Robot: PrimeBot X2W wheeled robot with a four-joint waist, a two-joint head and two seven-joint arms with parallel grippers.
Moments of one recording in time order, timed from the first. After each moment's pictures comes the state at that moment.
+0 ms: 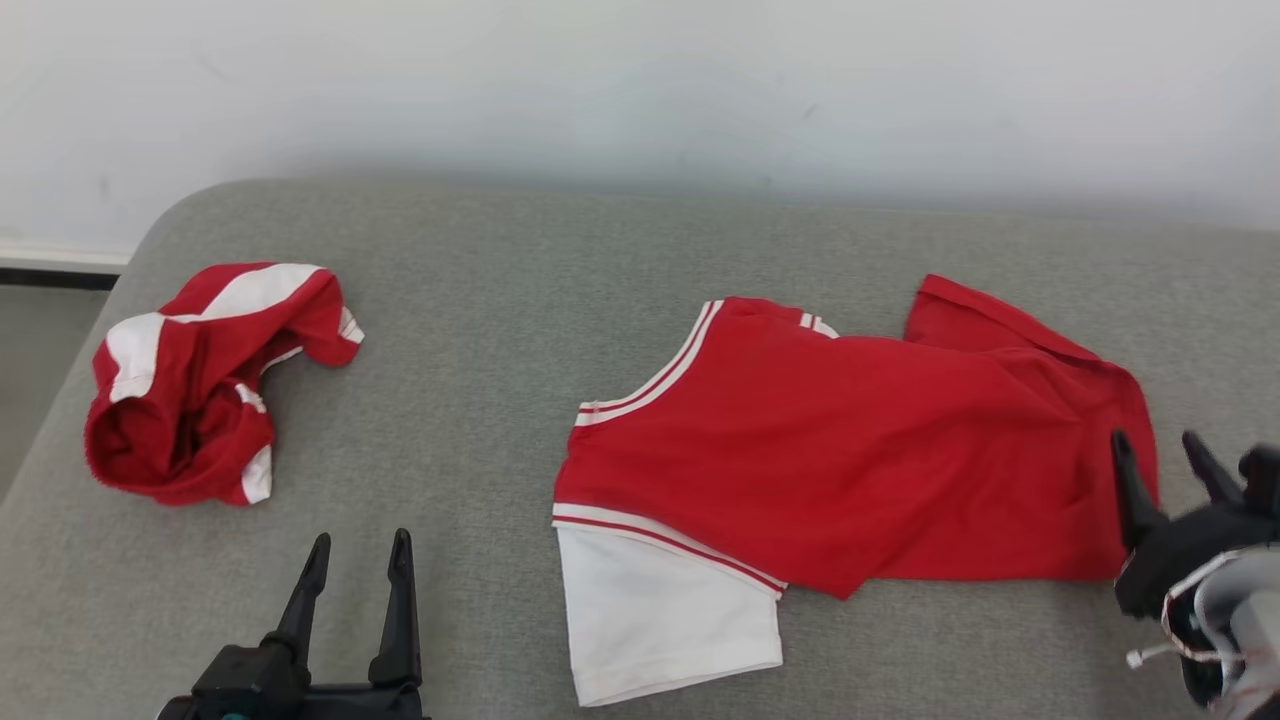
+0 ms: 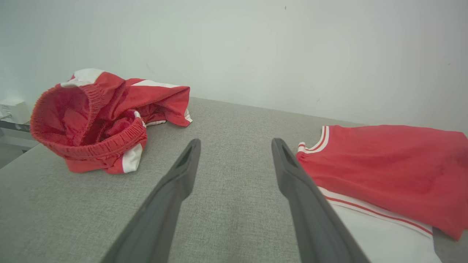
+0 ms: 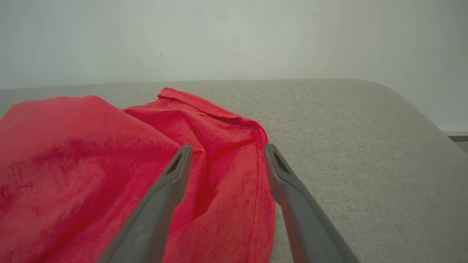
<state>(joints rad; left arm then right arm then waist) -0.07 0.05 -0.05 0.21 -0.23 -0.10 -0.26 -0.56 -0.44 0.28 0.95 0.55 0.13 -0.26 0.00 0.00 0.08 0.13</state>
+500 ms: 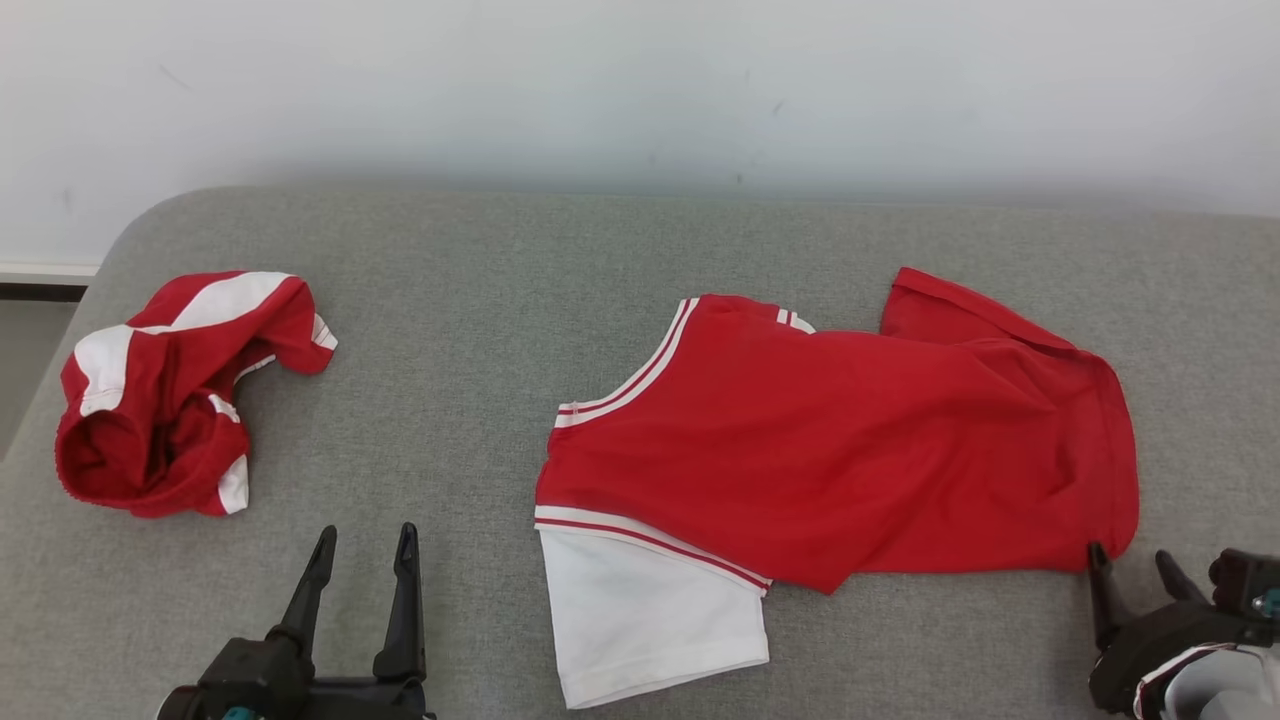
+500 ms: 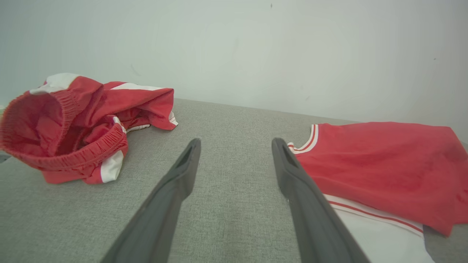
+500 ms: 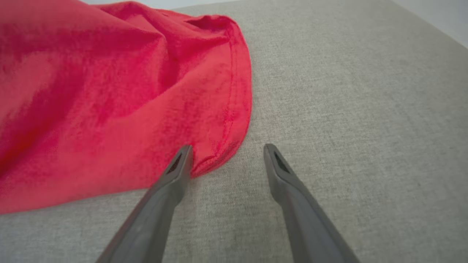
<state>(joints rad) -0.08 0.05 -0.05 0.21 -0.22 -0.11 -0.26 -0.40 -0.36 0.21 1.00 0.57 0.13 -0.26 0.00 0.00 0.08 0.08</state>
